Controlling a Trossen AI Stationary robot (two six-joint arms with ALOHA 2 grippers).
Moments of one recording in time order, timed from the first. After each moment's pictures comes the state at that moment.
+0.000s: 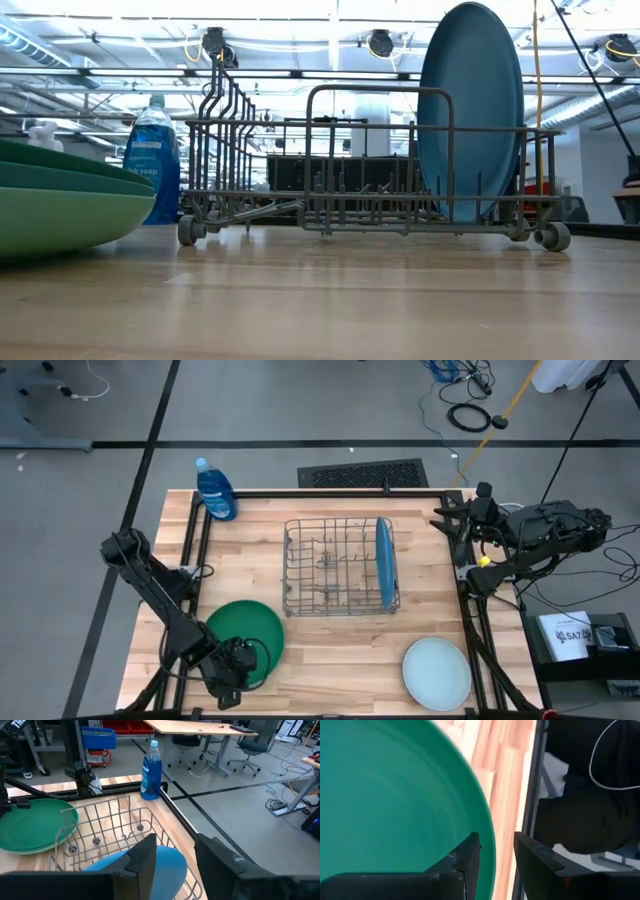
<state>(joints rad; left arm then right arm) -0.89 1.50 0.93 -0.46 -0.03 -1.09 0.32 0.79 1.33 -0.94 0.73 0.22</state>
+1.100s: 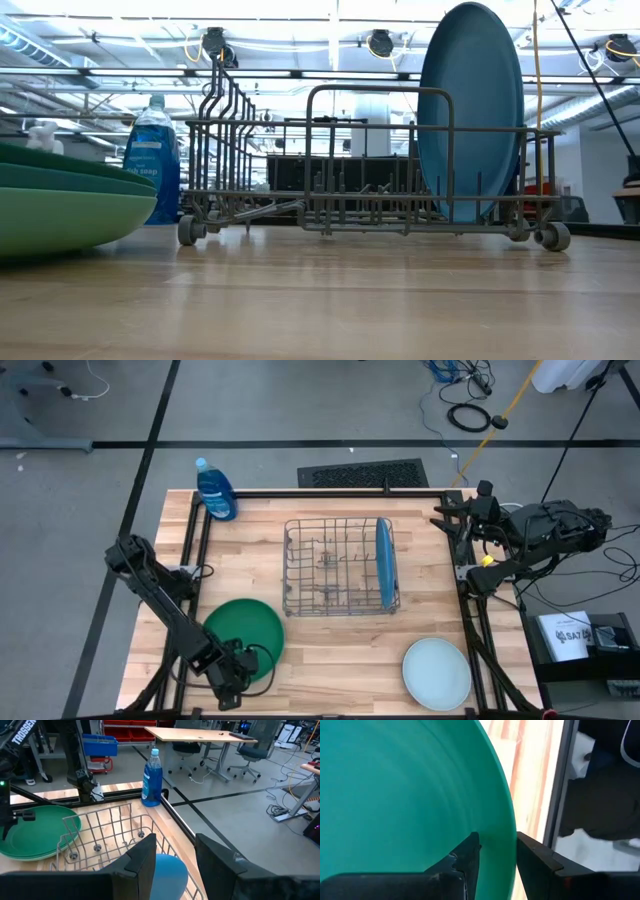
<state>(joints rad) -0.89 1.59 0.93 -0.48 0.02 -1.06 0.32 0.79 1.33 -0.90 0.73 0.19</state>
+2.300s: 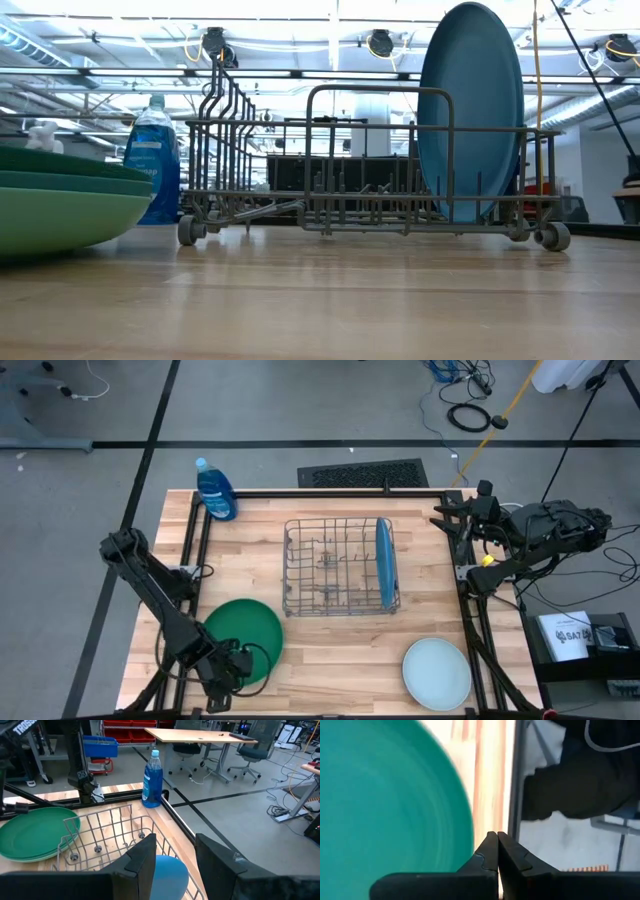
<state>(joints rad) -0.88 1.48 1.04 -0.61 0.06 -0.99 0.32 0.79 1.33 -0.89 0.73 0.19</state>
